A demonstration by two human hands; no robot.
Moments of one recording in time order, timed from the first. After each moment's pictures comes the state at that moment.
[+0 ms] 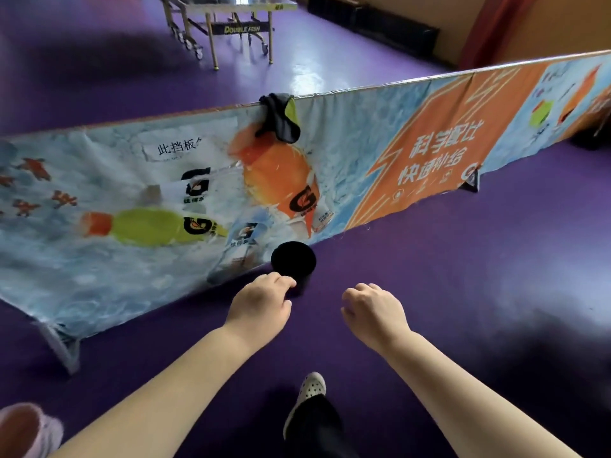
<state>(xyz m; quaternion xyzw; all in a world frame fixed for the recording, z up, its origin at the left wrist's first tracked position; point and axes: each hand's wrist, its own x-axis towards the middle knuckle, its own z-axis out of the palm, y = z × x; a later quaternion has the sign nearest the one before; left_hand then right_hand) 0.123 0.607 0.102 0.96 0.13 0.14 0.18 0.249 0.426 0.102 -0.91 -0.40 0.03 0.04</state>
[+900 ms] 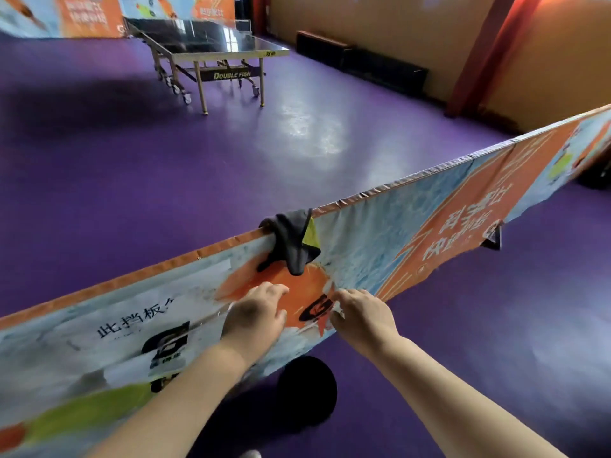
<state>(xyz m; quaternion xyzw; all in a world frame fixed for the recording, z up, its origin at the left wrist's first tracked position) 0.480 0.950 0.131 0.95 0.16 0.15 0.21 0.597 0.786 0.140 -0.93 -0.37 0.04 0.07</state>
